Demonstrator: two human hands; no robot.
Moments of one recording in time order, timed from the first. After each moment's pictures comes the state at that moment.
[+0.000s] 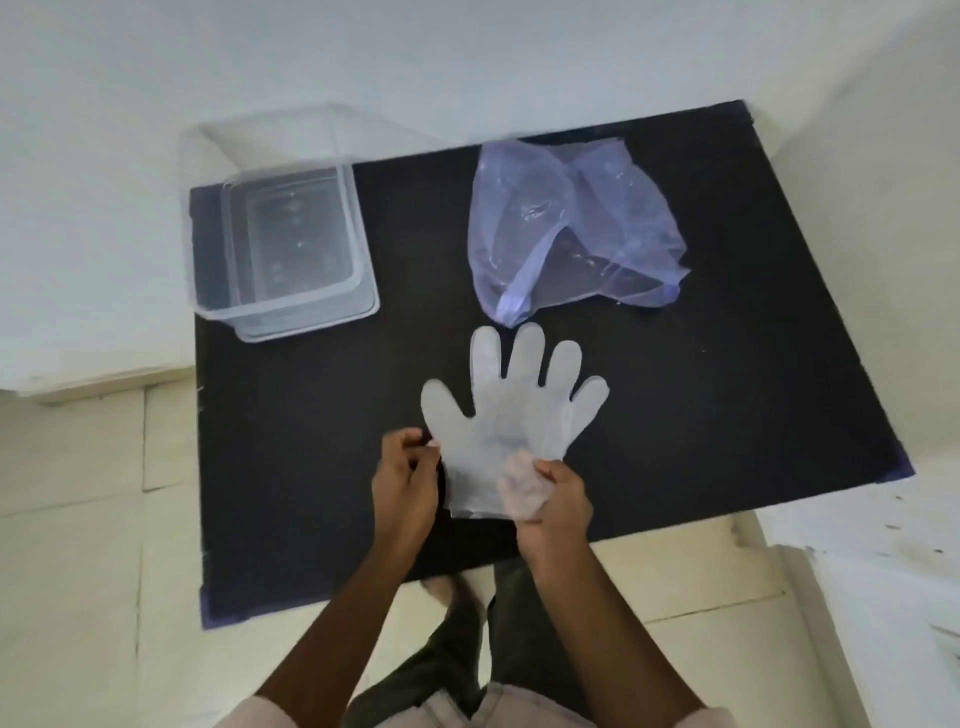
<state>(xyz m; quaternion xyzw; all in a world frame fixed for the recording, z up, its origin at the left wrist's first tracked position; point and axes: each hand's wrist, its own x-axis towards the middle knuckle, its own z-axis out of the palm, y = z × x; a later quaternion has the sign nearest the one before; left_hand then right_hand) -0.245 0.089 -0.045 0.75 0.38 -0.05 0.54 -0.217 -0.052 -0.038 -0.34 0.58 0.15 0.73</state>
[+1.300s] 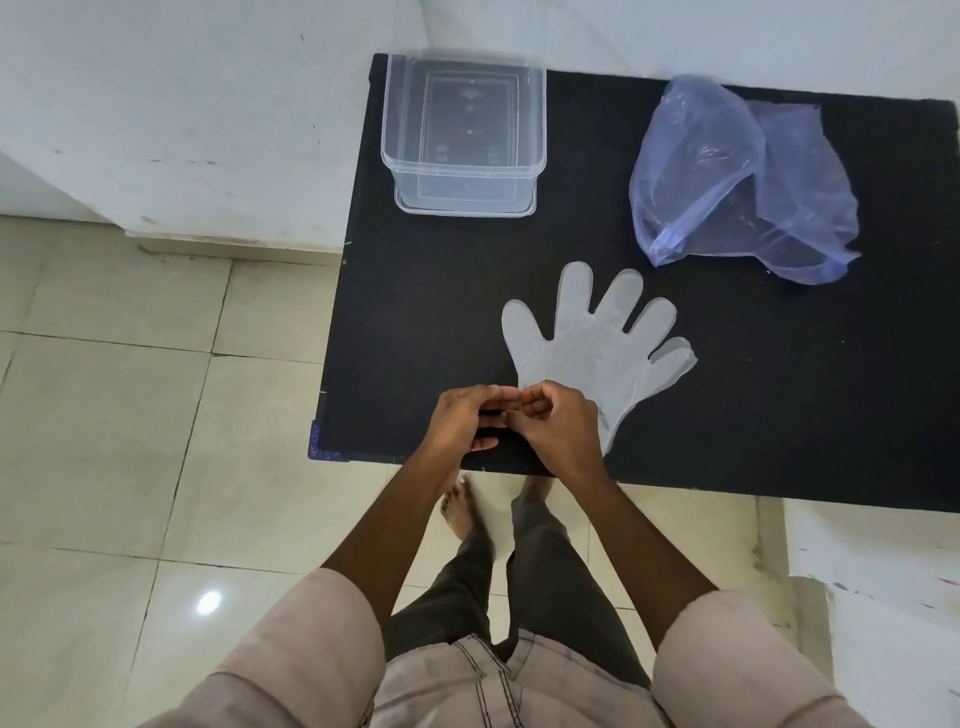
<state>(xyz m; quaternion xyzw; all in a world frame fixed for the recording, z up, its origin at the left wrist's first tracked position) -0.314 0.146 -0.043 0.57 0.40 -0.16 0.70 -0.263 0.022 -0.049 -0.90 -0.06 0.26 0.36</state>
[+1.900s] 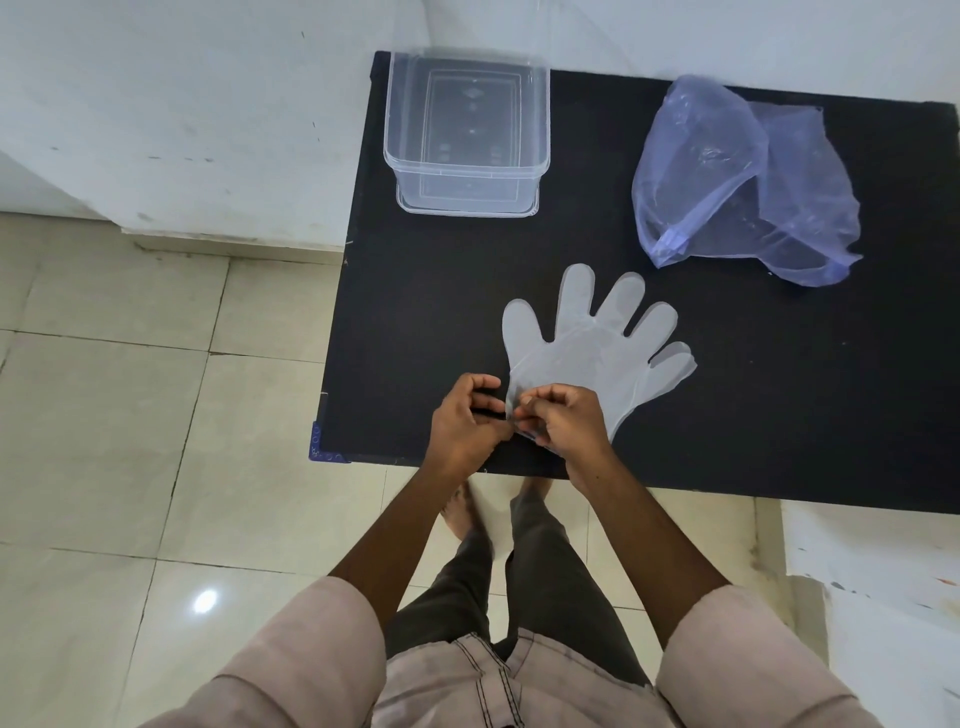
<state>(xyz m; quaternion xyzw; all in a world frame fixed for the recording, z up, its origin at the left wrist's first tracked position) -0.324 0.145 -0.052 0.68 0.35 -0.11 0.63 -0.254 0.024 -0.049 -0.77 0.14 0.35 0.52</state>
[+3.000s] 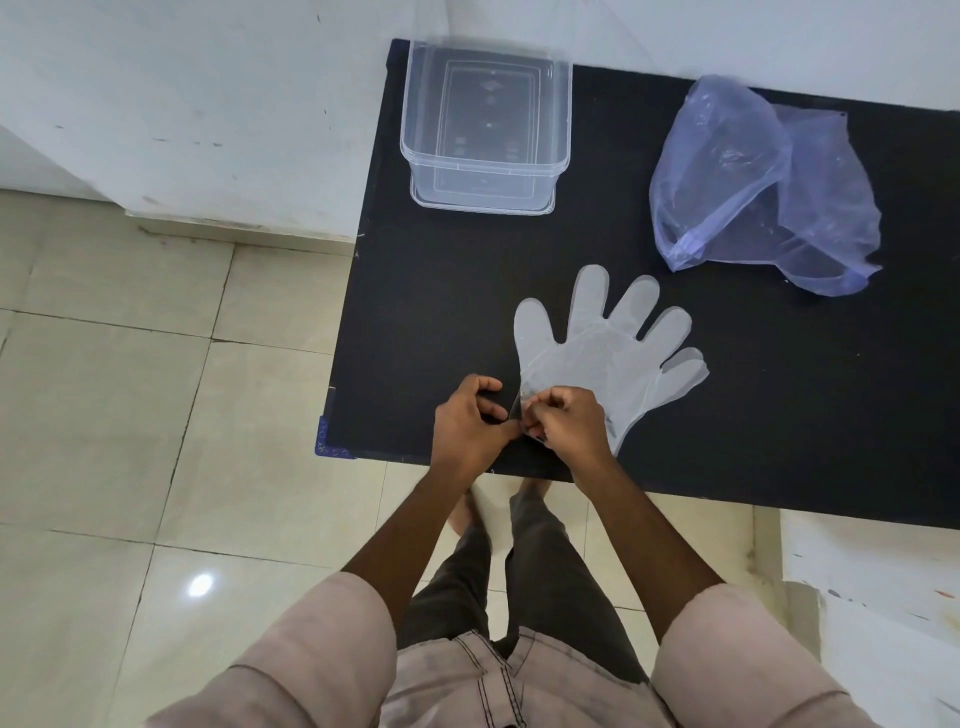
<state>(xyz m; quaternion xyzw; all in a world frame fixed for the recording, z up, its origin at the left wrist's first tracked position) -0.325 0.147 -0.068 0.75 0.36 -0.09 0.55 -0.252 0.032 -0.060 -0.85 0.04 0.32 0.41</state>
